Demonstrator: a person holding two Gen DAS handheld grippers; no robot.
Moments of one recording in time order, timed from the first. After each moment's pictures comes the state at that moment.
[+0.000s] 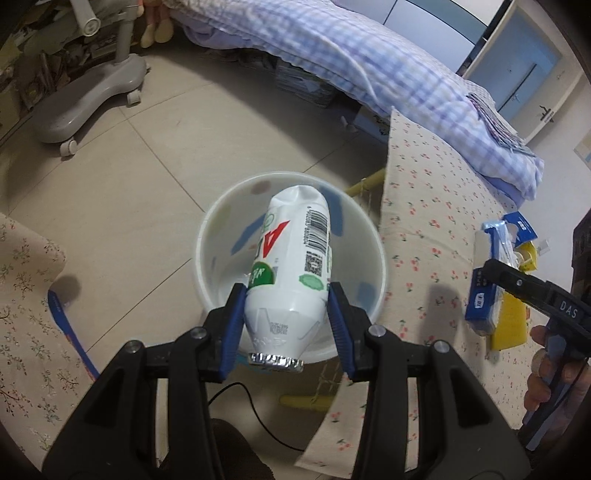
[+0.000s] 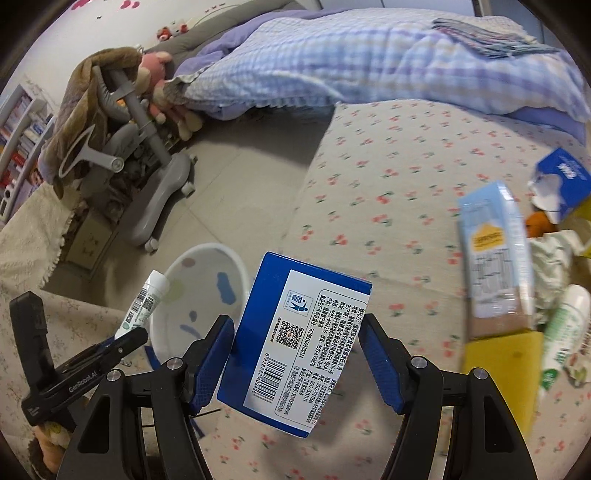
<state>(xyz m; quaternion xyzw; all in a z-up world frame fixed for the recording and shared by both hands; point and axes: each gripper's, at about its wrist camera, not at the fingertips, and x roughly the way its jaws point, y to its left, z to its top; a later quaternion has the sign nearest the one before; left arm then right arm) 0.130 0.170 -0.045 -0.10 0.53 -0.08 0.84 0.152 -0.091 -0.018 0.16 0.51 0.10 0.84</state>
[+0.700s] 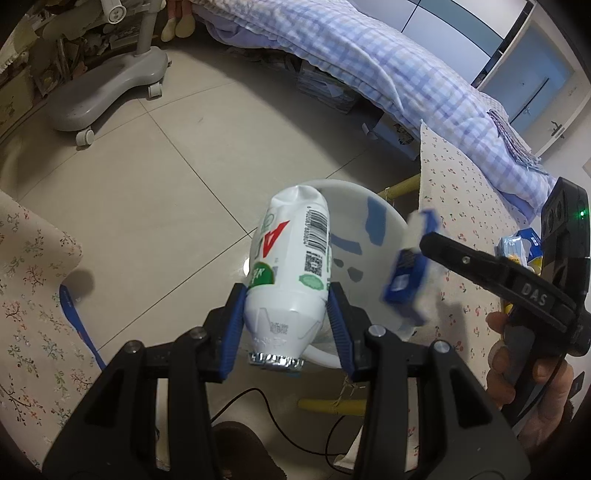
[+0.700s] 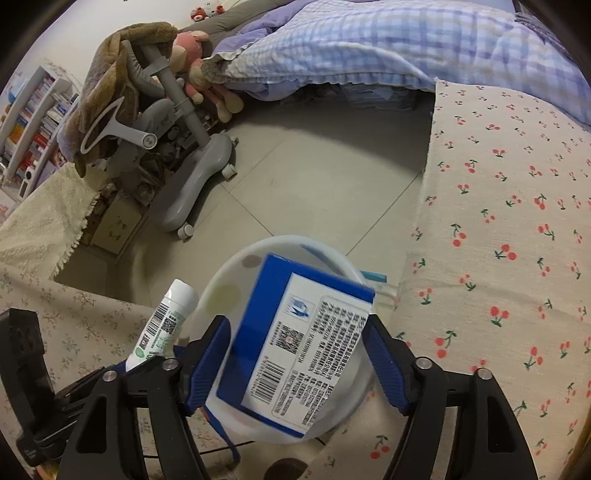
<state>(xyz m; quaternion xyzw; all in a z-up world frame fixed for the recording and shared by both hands) 0.134 0.211 -0.054 -0.12 0.53 -0.06 0.84 0.200 0.008 -0.056 0.17 0.51 0.17 0.83</state>
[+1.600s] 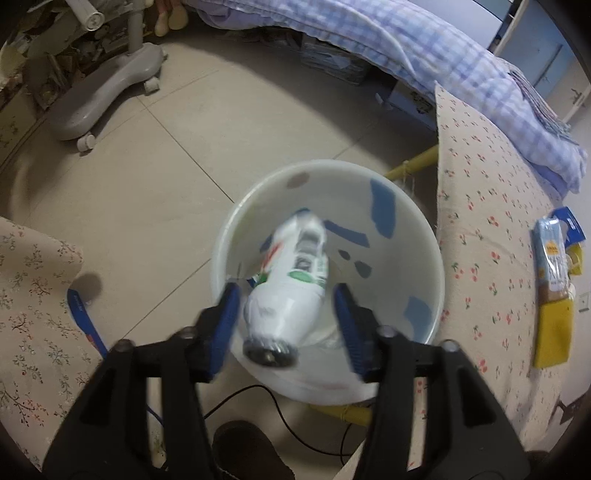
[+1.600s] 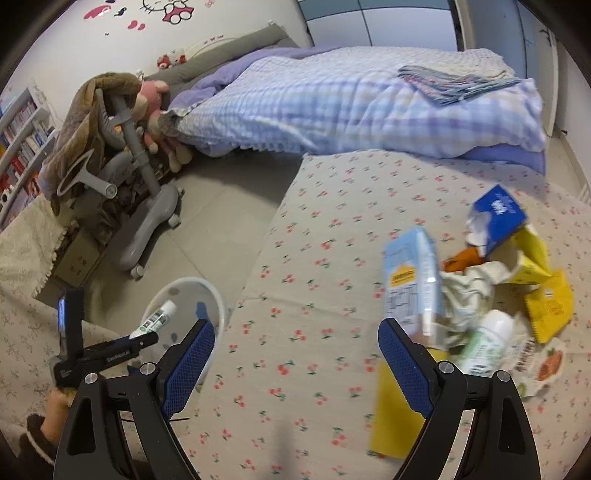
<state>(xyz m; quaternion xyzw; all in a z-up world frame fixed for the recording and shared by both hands) 0.163 0.163 -0.074 -0.06 0.56 -0.03 0.83 0.111 -0.157 0.025 0.14 0.45 0.05 0.88</state>
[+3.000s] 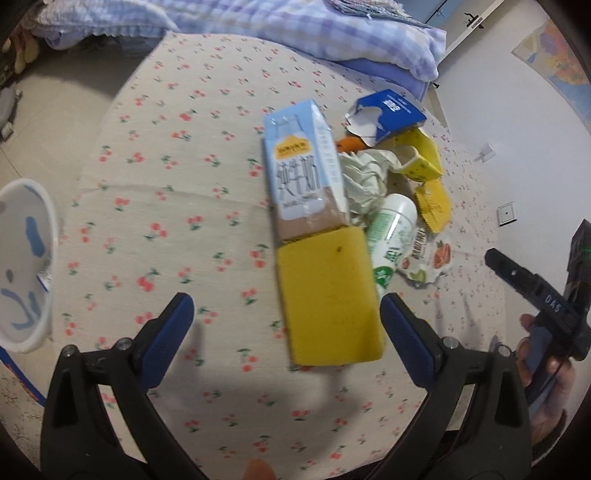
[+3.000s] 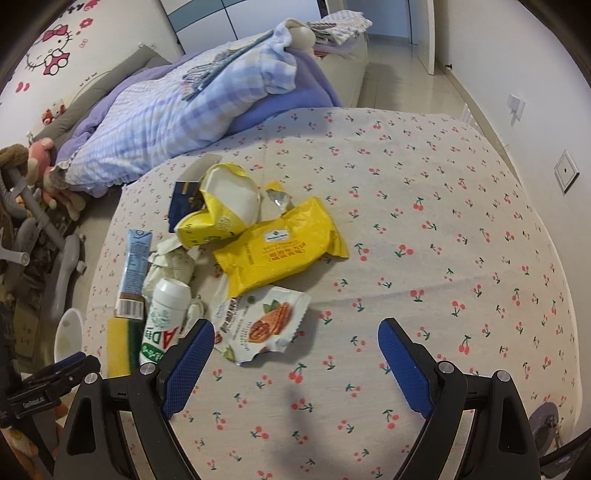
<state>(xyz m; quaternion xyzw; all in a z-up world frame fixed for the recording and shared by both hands) 0.108 -0.107 -0.041 -0.04 0.59 -0.25 0.77 0.013 -0.389 -0.010 0.21 0.48 -0.14 0.84</state>
